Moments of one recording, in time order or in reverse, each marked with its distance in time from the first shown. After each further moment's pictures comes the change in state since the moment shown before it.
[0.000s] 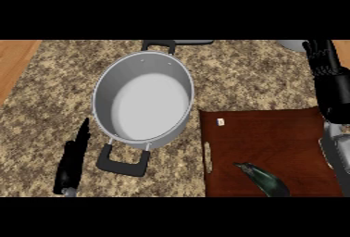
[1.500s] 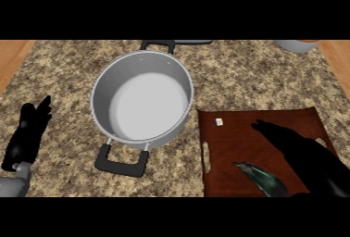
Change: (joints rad) left arm -0.124 0.202 0.164 -0.028 0.007 -0.130 0.234; right arm 0.273 -0.304 0.433 -0.615 0.461 0.362 0.846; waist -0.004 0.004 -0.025
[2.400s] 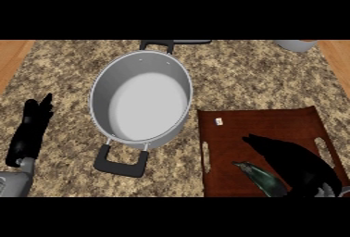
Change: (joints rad) left arm -0.032 -0.040 0.039 0.042 -0.041 -0.024 -0.003; right arm -0.136 0.050 0.089 0.082 -0.233 0.292 0.324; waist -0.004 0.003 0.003
